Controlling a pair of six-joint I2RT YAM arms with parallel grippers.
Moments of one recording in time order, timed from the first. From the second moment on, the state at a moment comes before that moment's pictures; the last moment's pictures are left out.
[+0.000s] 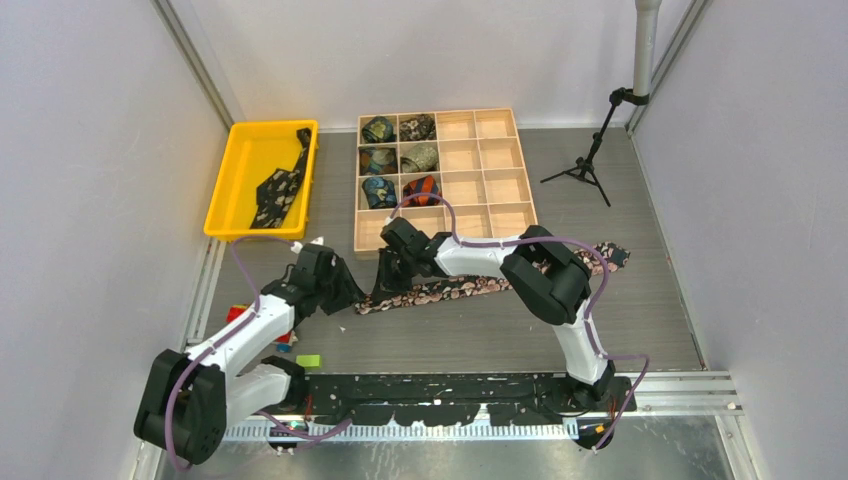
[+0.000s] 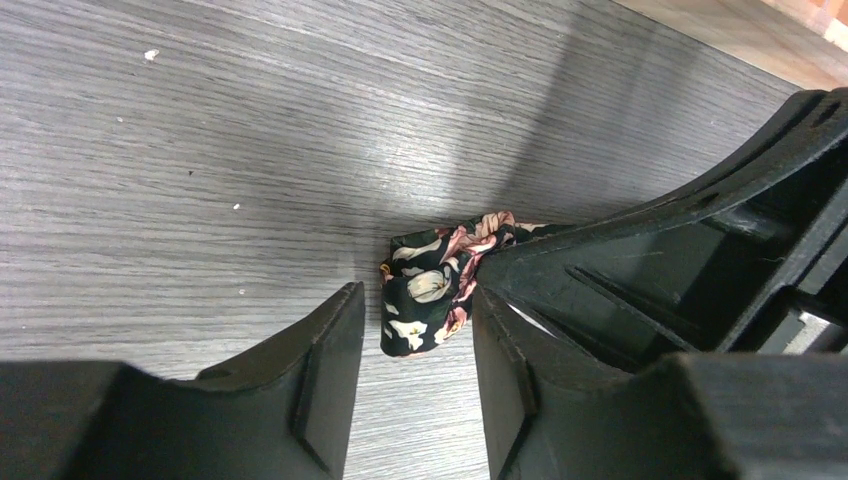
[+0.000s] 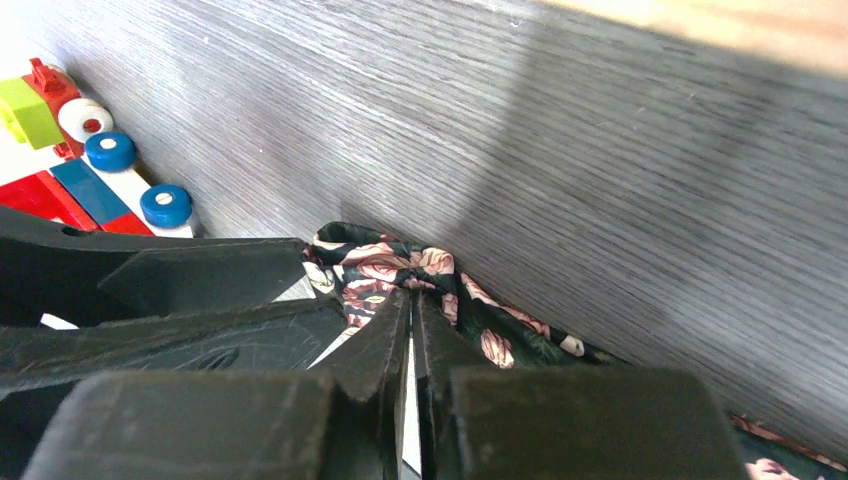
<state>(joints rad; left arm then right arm) -0.36 1.05 0.45 -0.33 0.06 -0.77 0.94 2.09 1.36 -0.18 -0.30 0.94</state>
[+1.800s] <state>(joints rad) -0.35 1.13 0.76 -0.72 0.15 -0.55 1.00 2.03 1.38 -0.24 -0.21 0.92</state>
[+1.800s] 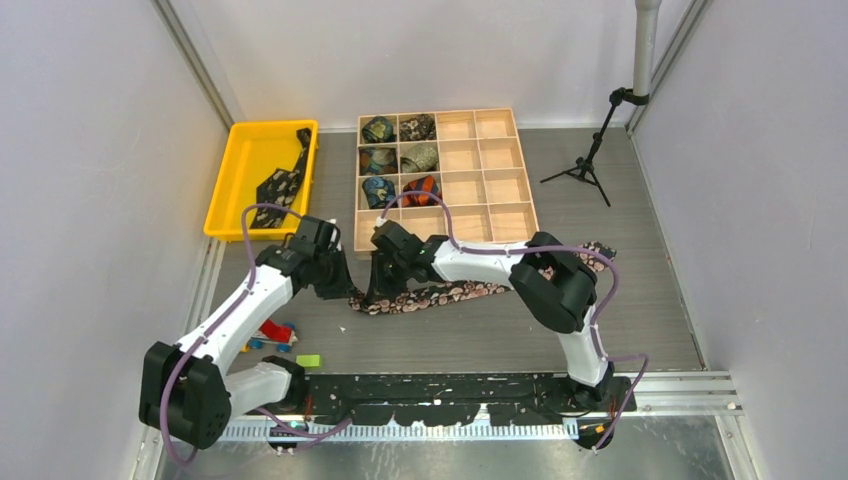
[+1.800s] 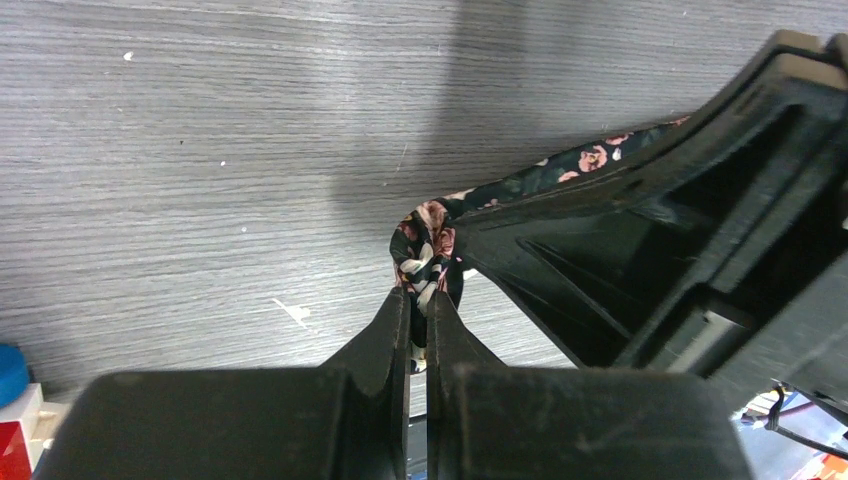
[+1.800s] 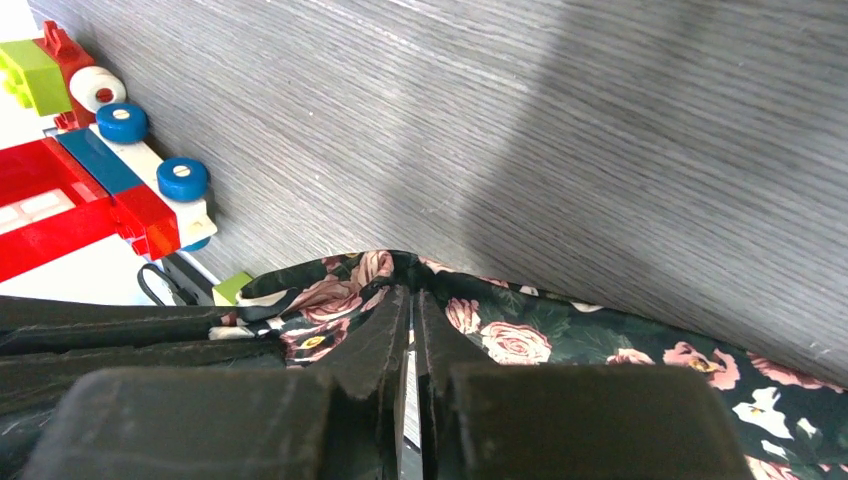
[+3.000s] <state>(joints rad) -0.41 1.29 0.83 -0.75 0.13 -0.55 1.03 2.07 1.39 -0.20 -0.23 0.95</state>
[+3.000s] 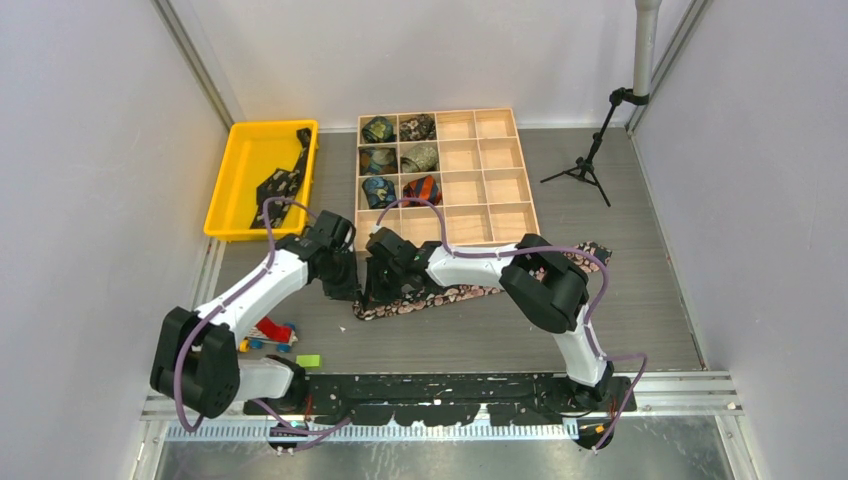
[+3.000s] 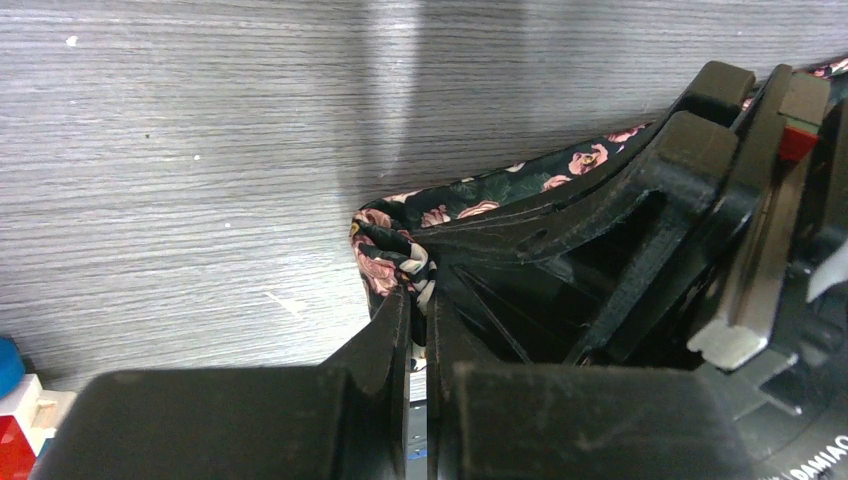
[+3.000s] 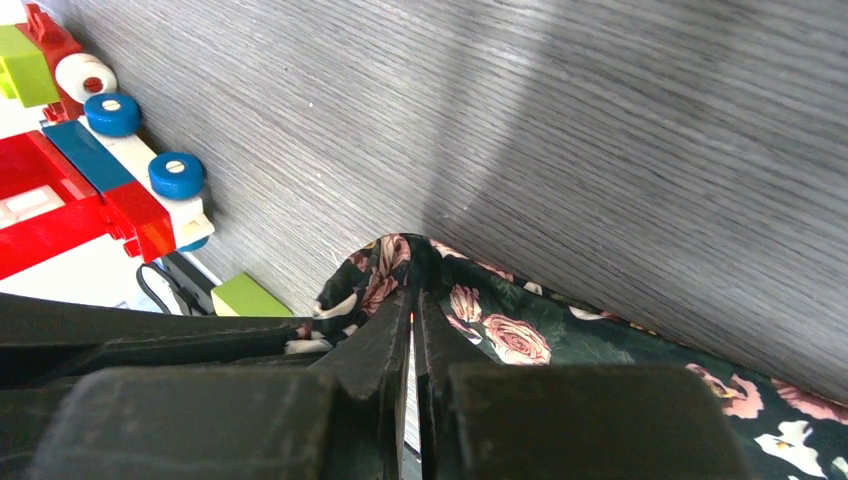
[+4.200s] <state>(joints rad) -0.57 1.51 0.89 -0.71 0.07 -0.62 1.01 1.81 1.21 -0.24 -0.13 0.93</state>
